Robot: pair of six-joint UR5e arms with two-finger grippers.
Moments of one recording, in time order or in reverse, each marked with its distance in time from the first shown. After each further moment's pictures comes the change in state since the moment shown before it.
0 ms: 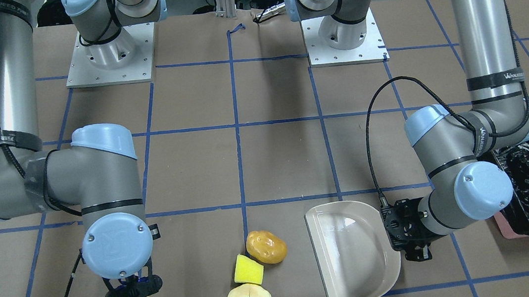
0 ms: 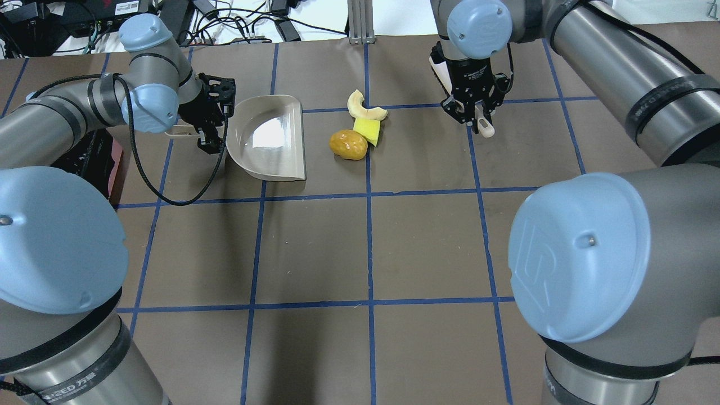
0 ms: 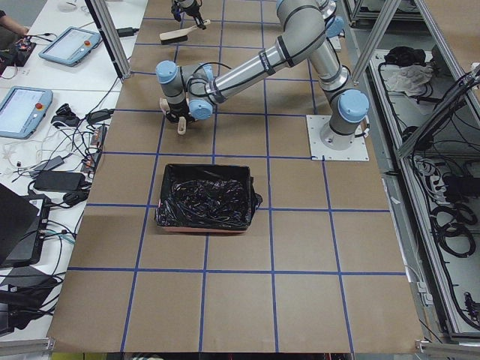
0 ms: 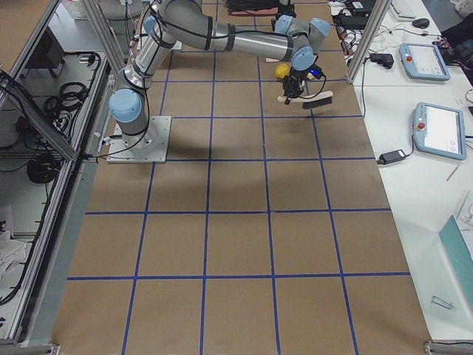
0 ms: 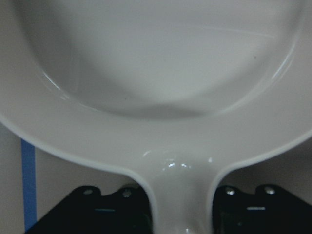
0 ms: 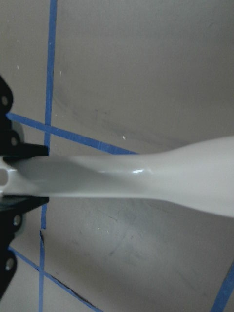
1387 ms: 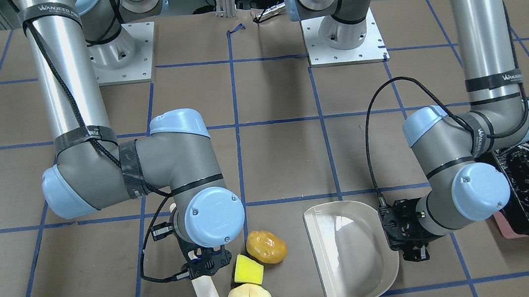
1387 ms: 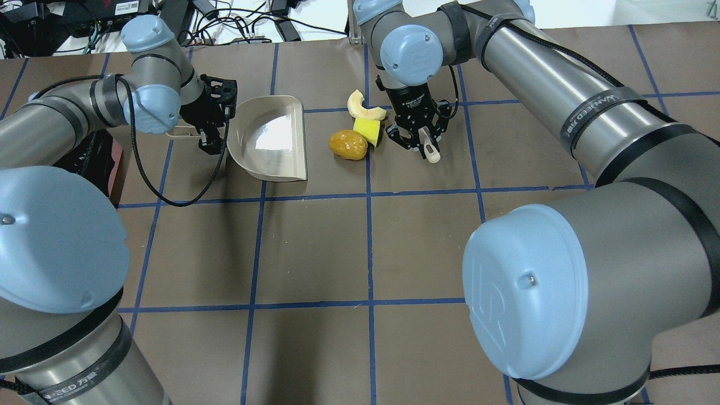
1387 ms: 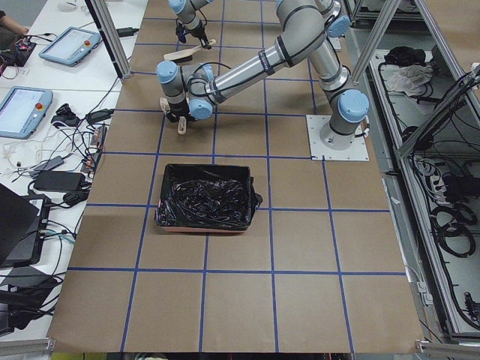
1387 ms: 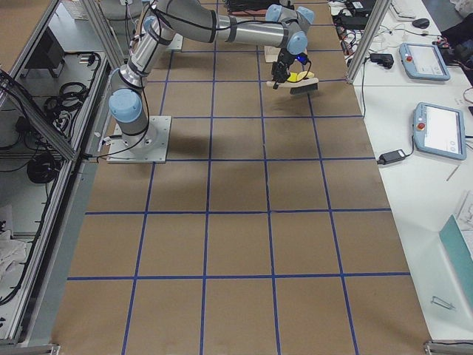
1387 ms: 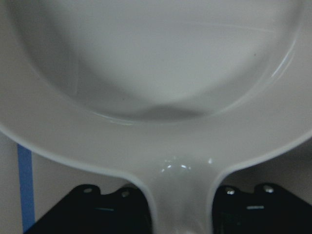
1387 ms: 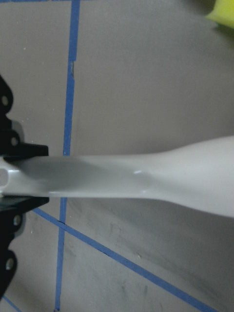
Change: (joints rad) left arm -0.003 -0.003 0.000 -0.001 0.000 0.013; right arm 0.142 0.031 -0.006 0.057 0.066 0.161
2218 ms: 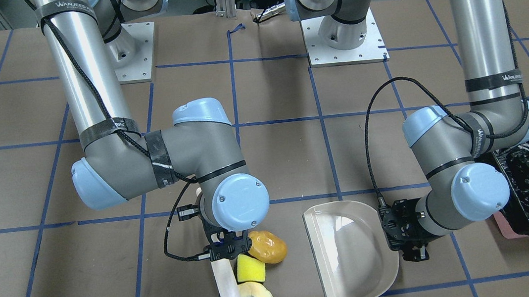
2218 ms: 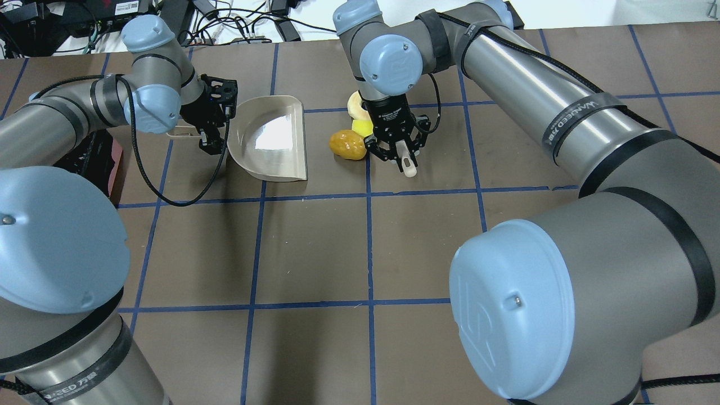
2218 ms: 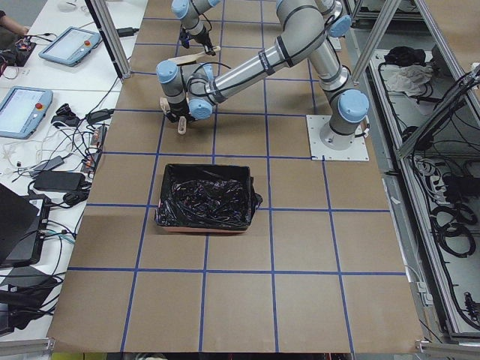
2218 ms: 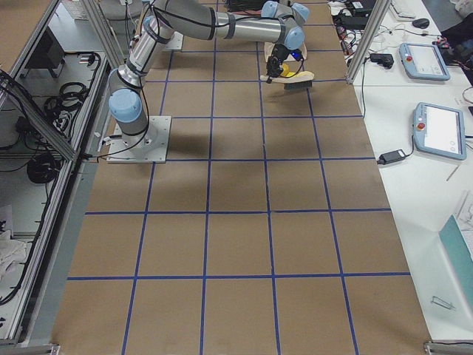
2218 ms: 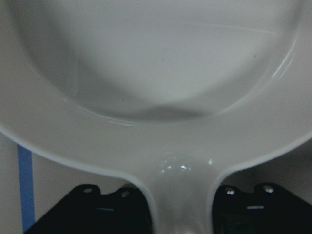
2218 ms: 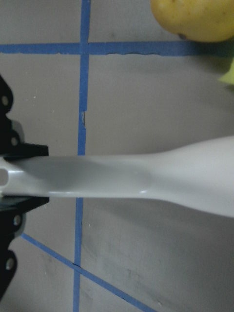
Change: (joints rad) left arm -0.001 0.000 0.000 -0.001 0.000 -0.005; right arm 0.054 0.002 0.001 0.013 0.074 0.121
